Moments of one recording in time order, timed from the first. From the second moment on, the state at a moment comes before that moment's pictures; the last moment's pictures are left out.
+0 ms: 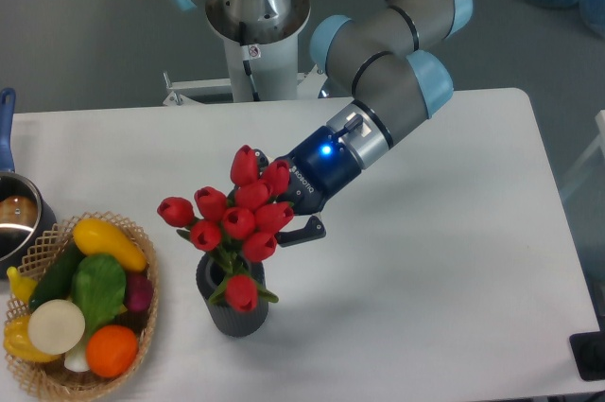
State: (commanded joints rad) arm 2.61 -1.88 -1.73 -0.88 0.21 1.30
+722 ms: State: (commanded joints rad) arm 2.64 -1.83 -1.72 -0.88 0.16 1.29
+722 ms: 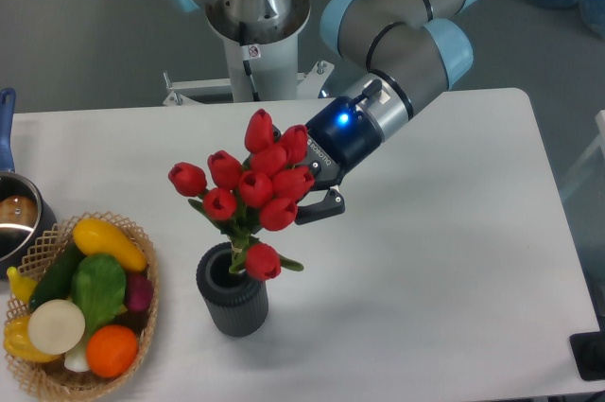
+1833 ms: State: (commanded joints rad) arm 2.68 -1.77 -1.68 -0.88 0.11 1.18
